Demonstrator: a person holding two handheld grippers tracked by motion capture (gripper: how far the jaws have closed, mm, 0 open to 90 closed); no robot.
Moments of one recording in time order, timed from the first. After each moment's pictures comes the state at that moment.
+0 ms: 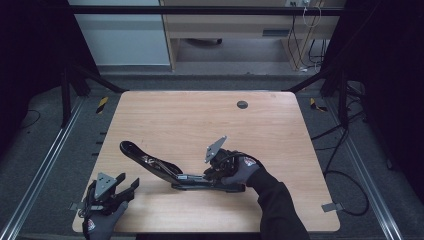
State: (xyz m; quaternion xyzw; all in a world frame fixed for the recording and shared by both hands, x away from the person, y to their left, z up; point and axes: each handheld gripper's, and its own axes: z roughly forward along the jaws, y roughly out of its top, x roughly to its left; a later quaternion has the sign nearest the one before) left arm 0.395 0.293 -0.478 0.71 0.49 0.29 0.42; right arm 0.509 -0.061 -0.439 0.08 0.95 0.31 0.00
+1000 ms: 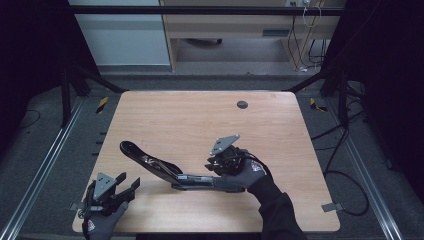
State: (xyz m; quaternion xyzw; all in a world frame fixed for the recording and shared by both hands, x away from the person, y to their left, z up) left arm 0.391 0.290 -0.471 0.70 0.48 0.29 0.44; right arm 0.487 -0.076 -0.407 0.20 0.90 0.37 0.11
